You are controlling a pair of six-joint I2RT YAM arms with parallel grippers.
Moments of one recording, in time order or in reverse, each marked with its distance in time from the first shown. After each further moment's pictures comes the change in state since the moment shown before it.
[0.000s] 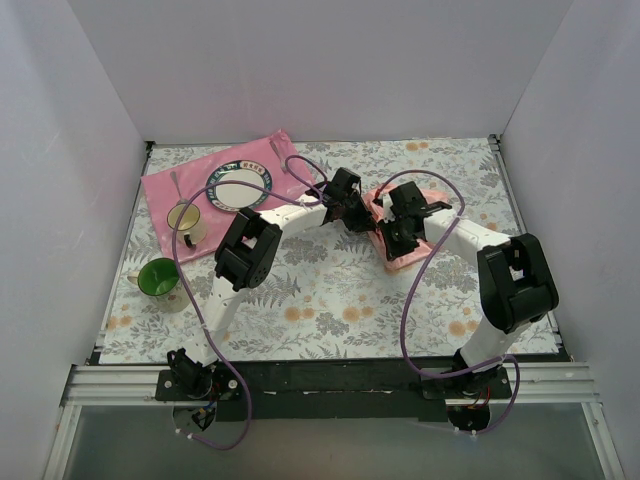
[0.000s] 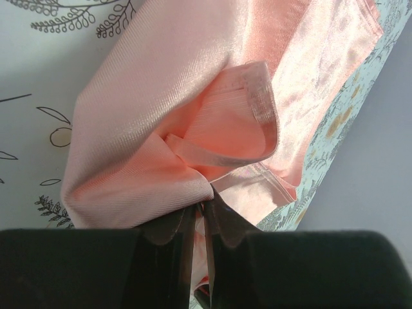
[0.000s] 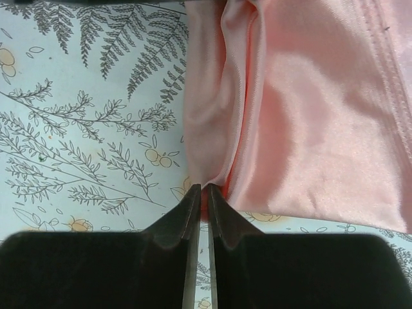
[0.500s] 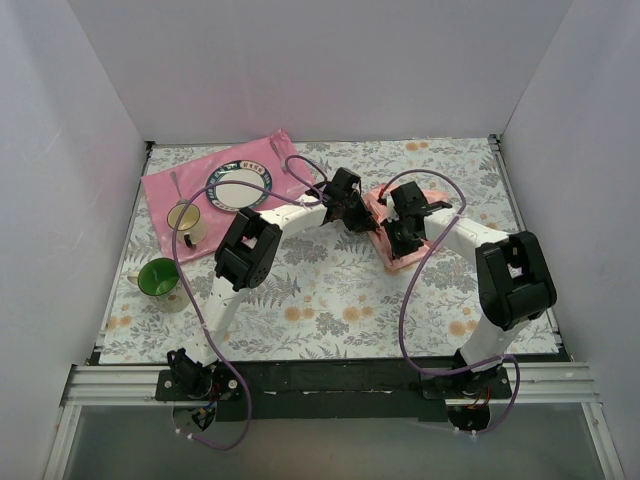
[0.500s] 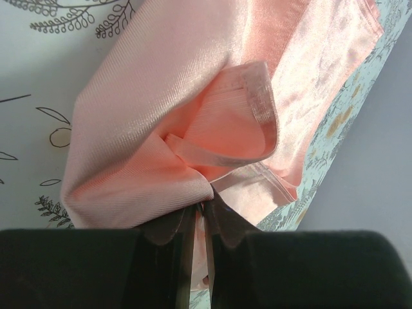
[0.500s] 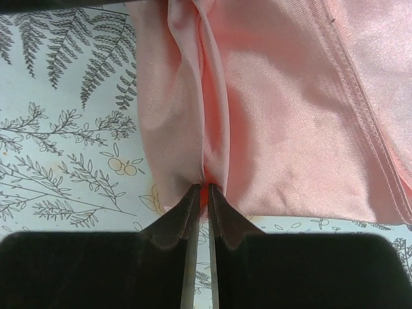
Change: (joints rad) left arm 0.000 0.000 0.000 0.000 0.001 0.002; right arm -0.016 0.014 0.001 0.002 0.082 0.000
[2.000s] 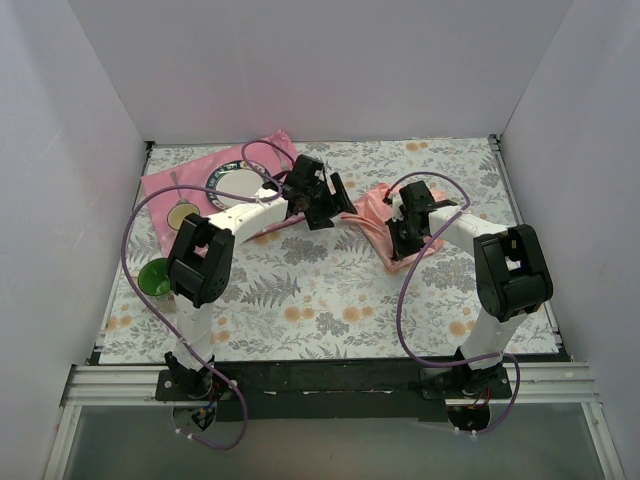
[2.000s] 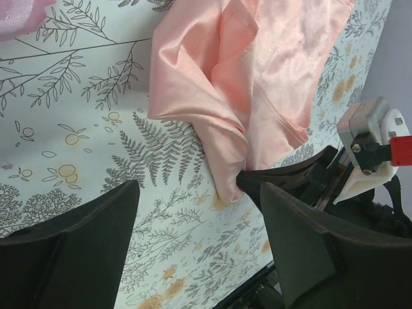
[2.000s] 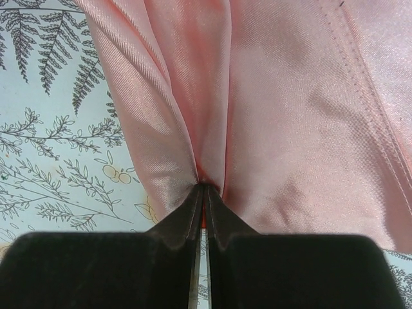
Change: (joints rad) left arm 0.106 -0.392 -0.313 -0.068 -0.006 0.237; right arm -0.065 0.062 0.002 0.026 -0.119 -0.006
